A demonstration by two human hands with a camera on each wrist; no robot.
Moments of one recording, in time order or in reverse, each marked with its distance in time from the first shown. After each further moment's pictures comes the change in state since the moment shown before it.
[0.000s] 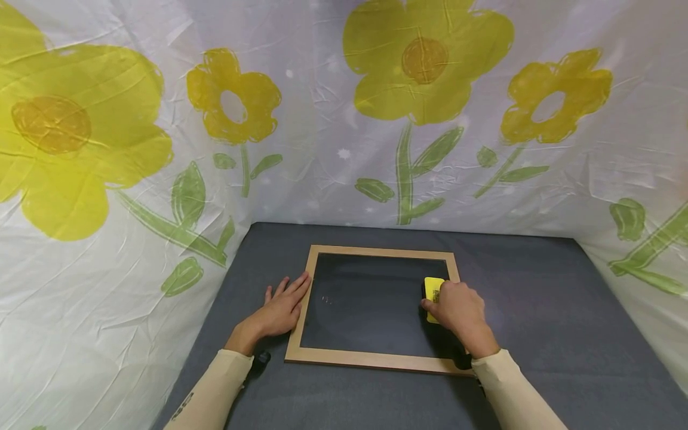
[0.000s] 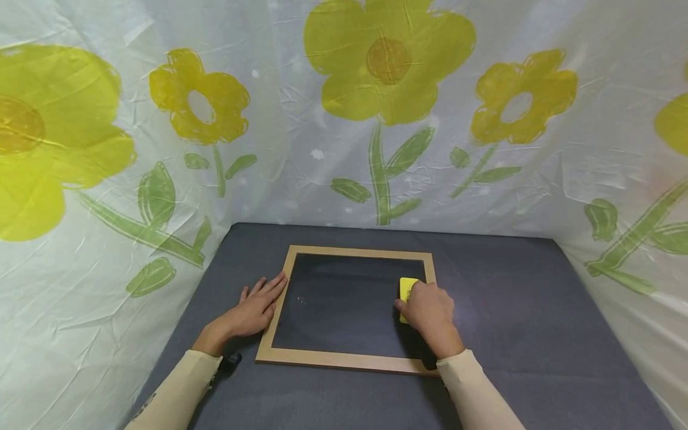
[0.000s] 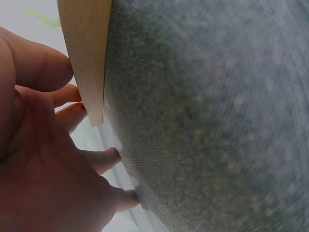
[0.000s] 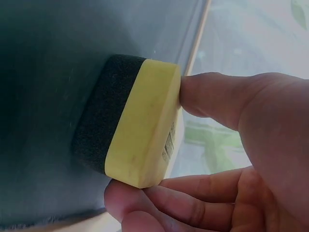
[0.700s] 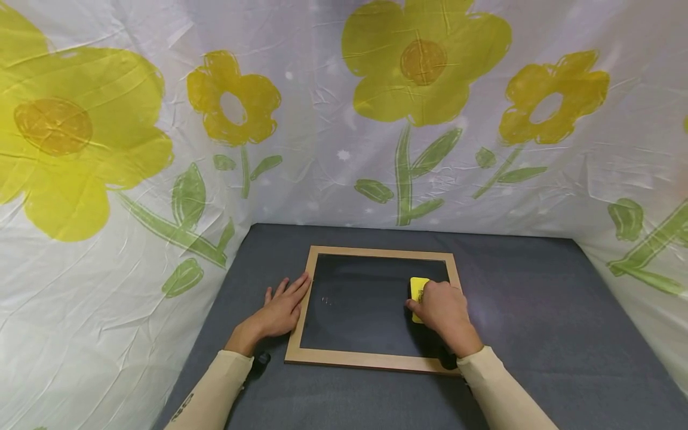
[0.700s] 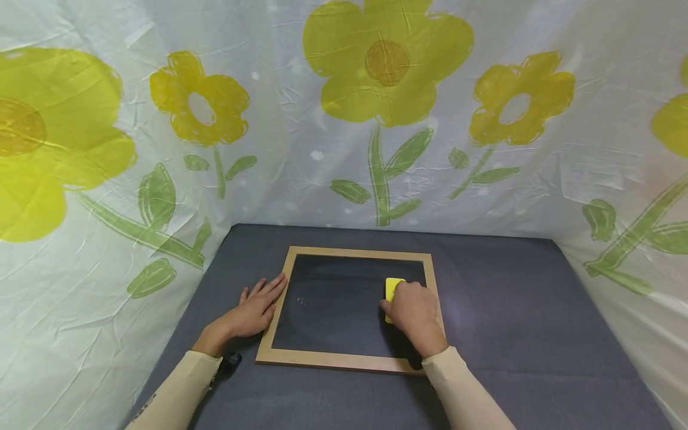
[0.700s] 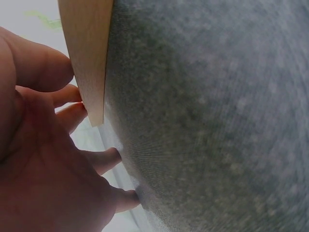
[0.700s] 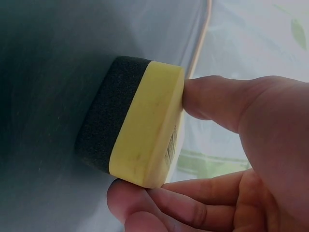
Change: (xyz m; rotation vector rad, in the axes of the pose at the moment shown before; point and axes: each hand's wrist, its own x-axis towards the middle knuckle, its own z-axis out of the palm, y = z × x) left_hand 0.011 -0.027 0.019 0.055 0.041 -0.019; right_hand 0.001 -0.026 0.009 -0.026 0.046 -0.073
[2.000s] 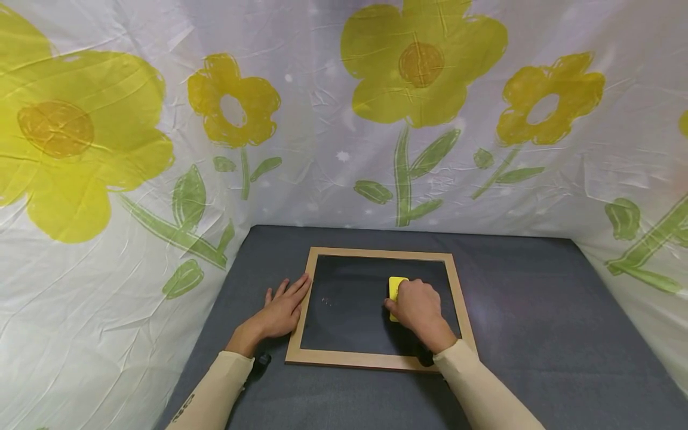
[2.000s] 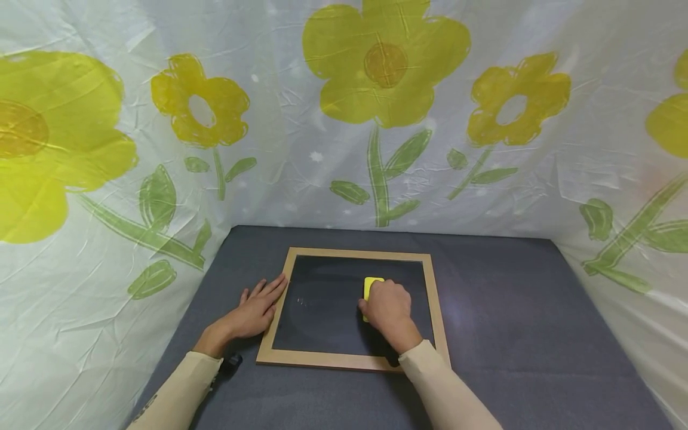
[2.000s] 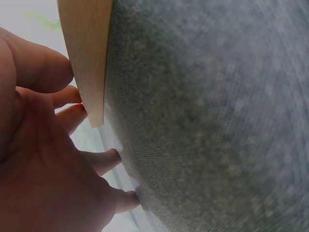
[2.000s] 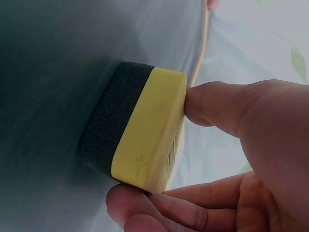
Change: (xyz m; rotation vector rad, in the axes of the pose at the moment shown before) left_hand -0.012 0.038 -0.026 -0.010 -0.072 -0.026; right_hand 0.004 -0.047 0.007 -0.020 0.007 -0.054
